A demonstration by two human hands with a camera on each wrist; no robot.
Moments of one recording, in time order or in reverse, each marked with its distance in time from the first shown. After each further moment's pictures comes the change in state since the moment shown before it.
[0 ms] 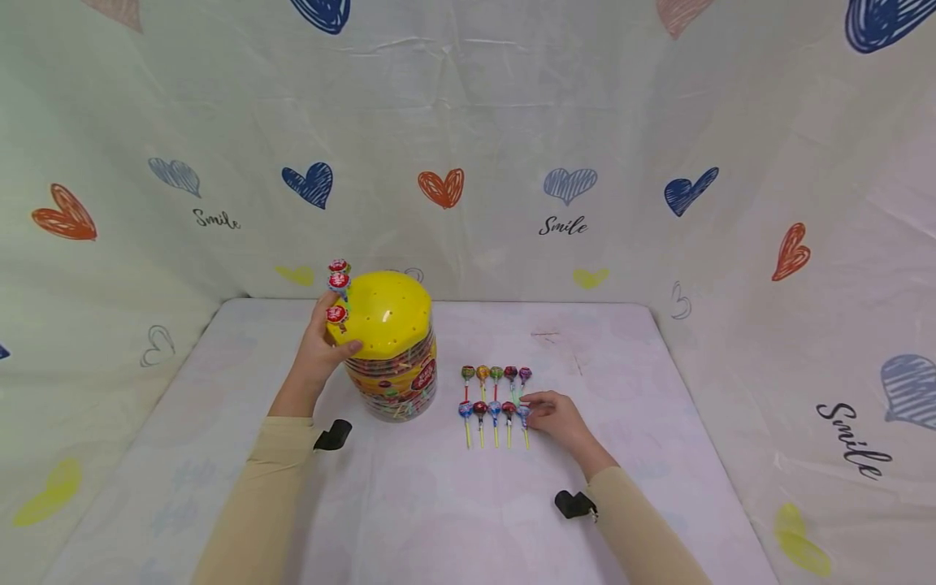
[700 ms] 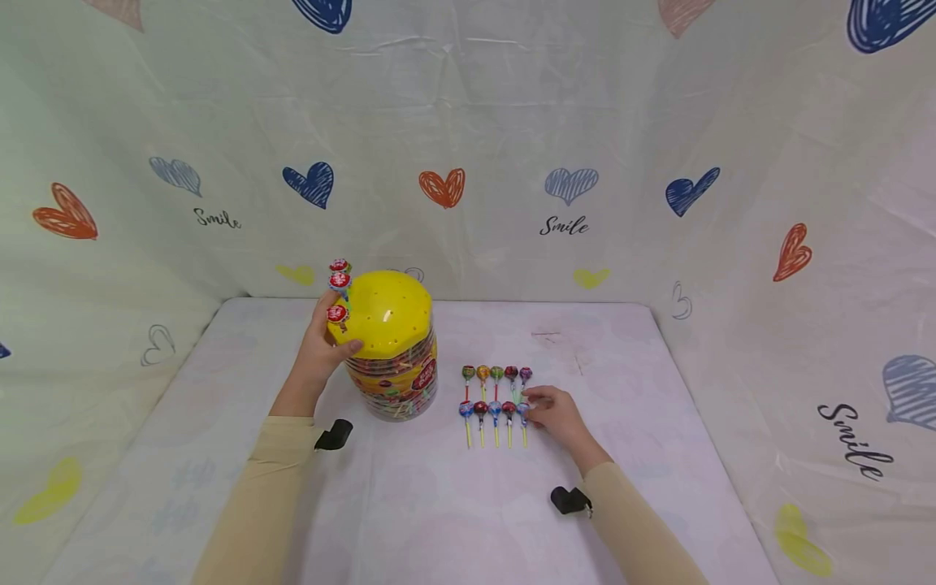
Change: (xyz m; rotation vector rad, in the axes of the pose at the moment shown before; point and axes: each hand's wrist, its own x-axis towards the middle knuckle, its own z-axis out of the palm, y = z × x) left_hand 0.000 -0.002 0.001 0.012 0.001 0.007; right_hand 0.007 -0.009 0.003 0.000 0.070 0.020
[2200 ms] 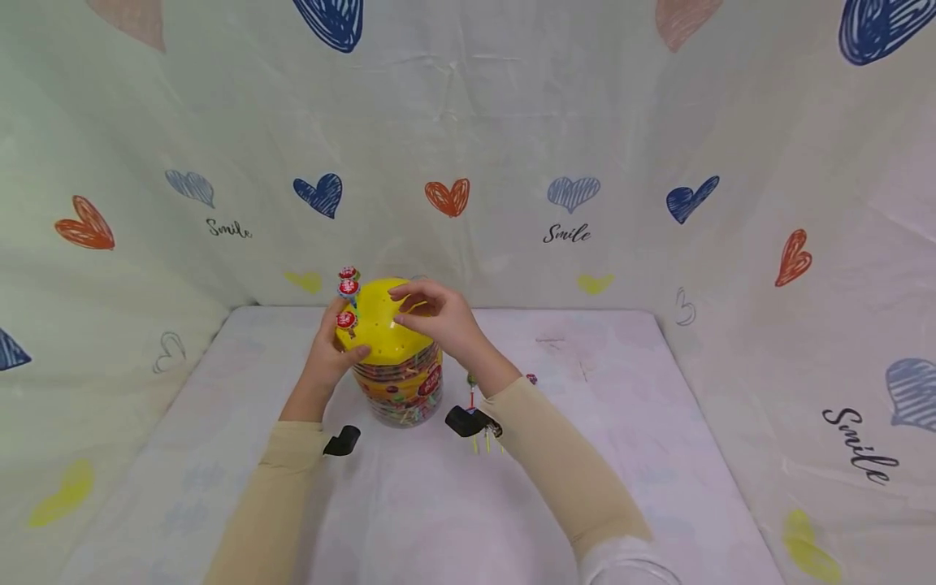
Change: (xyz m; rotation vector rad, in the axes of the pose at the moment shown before) left_hand 0.000 0.000 -0.003 -0.013 -0.020 -0.017; right_hand -0.004 -0.251 0.079 0.316 -0.244 -0.687
